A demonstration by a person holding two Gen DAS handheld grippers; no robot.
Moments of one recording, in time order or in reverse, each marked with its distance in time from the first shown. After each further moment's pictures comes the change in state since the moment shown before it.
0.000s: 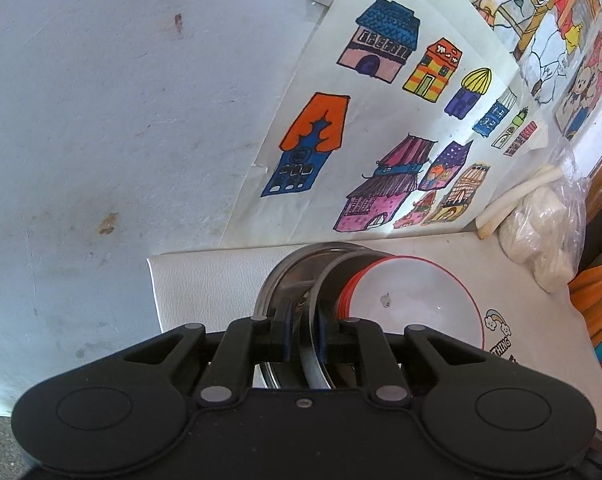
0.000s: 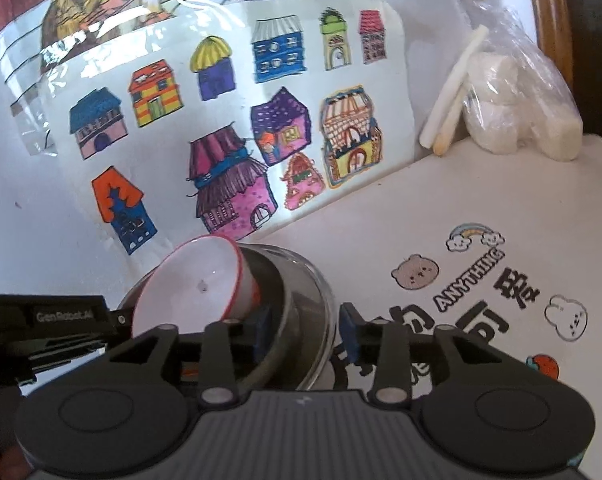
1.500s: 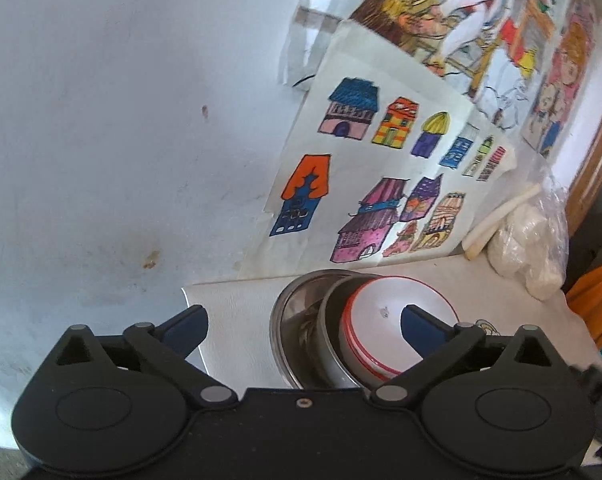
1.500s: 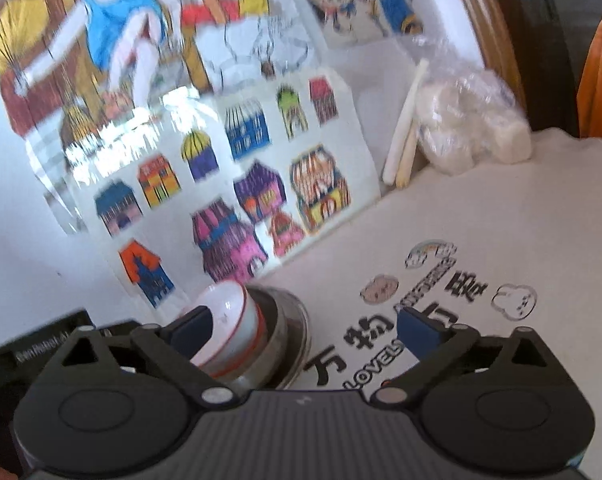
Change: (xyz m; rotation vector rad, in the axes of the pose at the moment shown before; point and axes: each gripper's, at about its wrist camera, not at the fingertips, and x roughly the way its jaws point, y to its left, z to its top) left arm -0.060 -0.005 -0.015 0.090 -0.155 0.019; right arm -0.075 -0.028 -0.018 0.147 -0.192 0.037
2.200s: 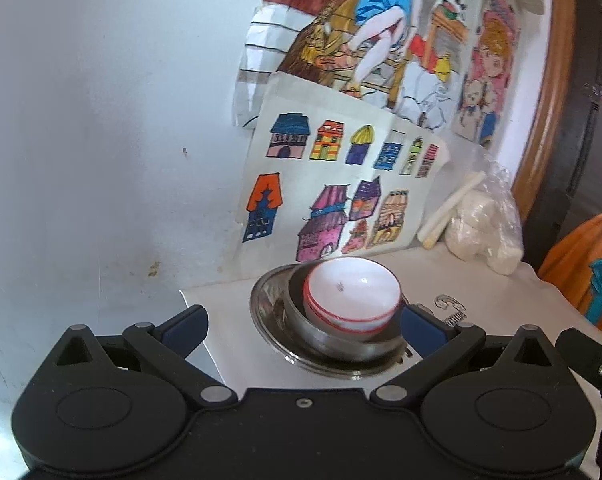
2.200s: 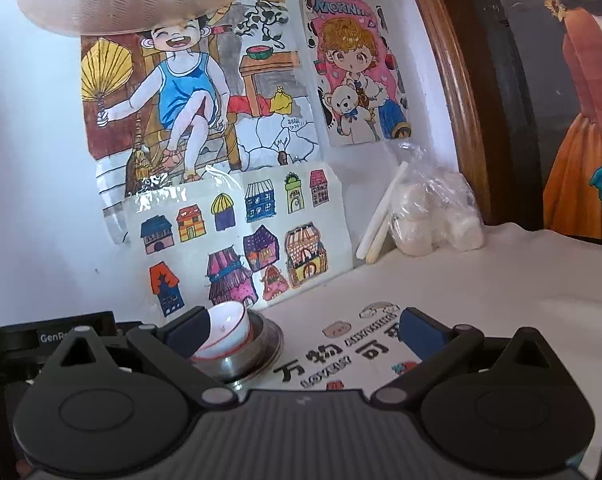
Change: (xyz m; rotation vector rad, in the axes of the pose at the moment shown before) left arm -0.073 -0.016 -0.040 0.139 -0.104 -0.064; right arm -0.115 0.003 -0.037 -0.161 -0.222 -0.052
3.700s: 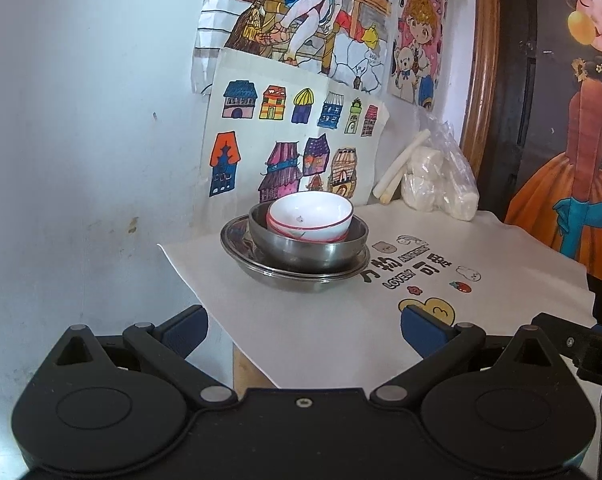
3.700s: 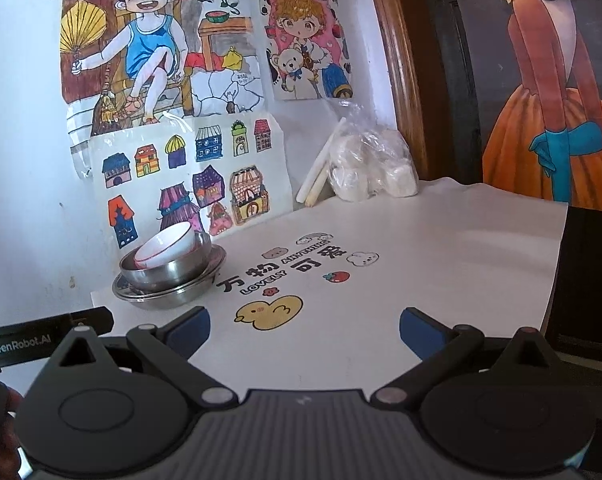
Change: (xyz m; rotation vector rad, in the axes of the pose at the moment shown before) left arm -0.034 -0.006 -0.080 0.142 -0.025 -0.088; right arm -0.048 -0.018 -0.067 -0.001 0.078 -0.157
